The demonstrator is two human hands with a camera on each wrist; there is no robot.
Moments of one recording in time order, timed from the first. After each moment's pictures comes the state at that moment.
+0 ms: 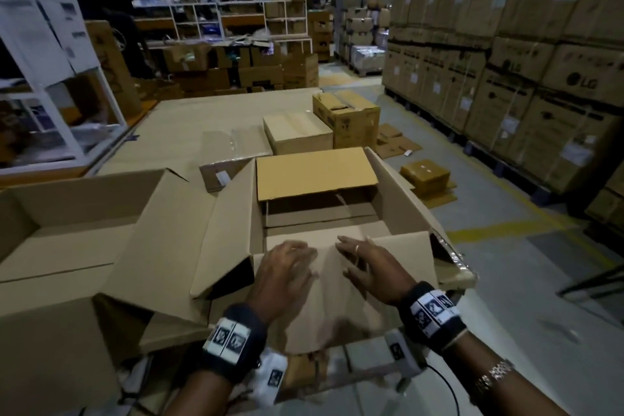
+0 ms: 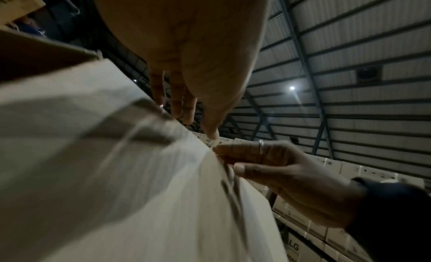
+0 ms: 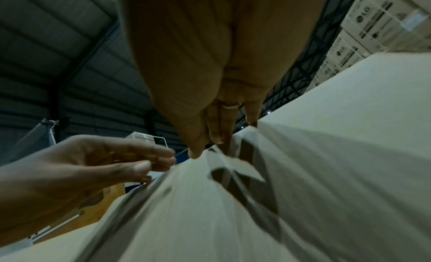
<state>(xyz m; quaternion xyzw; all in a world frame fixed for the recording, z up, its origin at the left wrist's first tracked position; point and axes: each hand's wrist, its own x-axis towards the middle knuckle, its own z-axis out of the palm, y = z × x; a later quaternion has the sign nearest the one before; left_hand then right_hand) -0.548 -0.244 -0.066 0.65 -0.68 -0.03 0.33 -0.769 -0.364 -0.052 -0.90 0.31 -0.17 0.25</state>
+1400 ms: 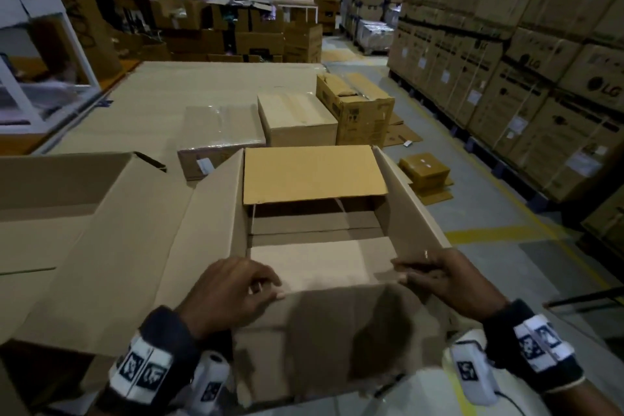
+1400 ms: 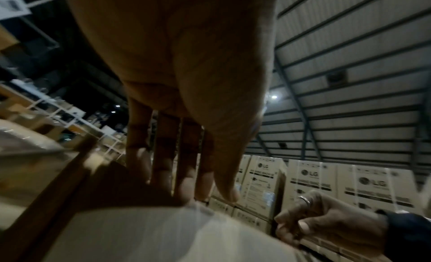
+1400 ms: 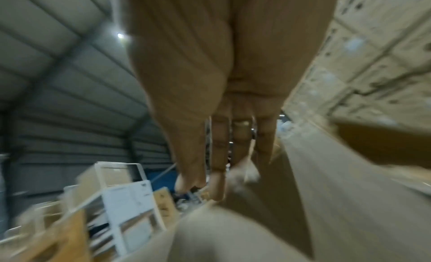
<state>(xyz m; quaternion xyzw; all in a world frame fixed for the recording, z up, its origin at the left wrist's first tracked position) -0.477 -0.273 -0.021 0.69 -0.69 -0.10 0.19 -0.825 -0.452 -0.002 -0.86 0.34 -0.18 0.33</state>
